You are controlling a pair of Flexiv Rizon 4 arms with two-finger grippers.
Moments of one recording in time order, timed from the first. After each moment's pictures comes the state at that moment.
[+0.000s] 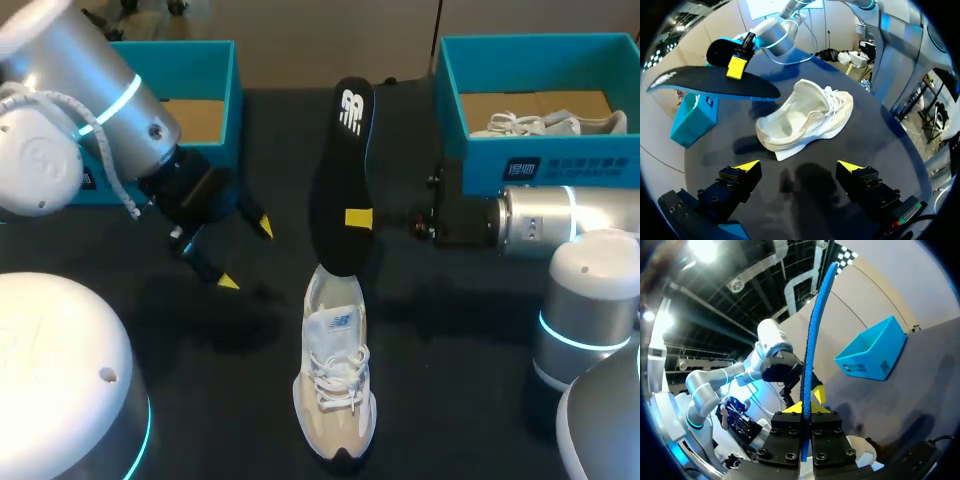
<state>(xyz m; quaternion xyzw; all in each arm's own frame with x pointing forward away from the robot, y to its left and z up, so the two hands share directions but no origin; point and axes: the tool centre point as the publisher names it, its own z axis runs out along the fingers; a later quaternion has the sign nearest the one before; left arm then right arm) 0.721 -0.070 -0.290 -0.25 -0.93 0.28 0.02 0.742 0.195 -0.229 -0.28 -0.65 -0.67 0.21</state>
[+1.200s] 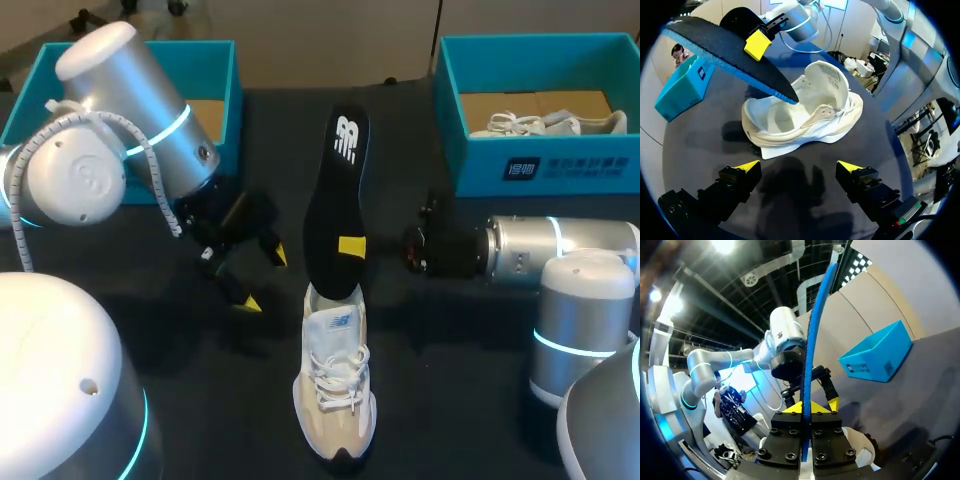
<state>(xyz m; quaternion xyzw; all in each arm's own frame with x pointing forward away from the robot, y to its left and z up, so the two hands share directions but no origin) 0.711 -0.090 -0.338 -0.17 -0.95 0.25 0.09 0.726 0.204 -0.265 -0.24 -0.65 -0.69 0.18</state>
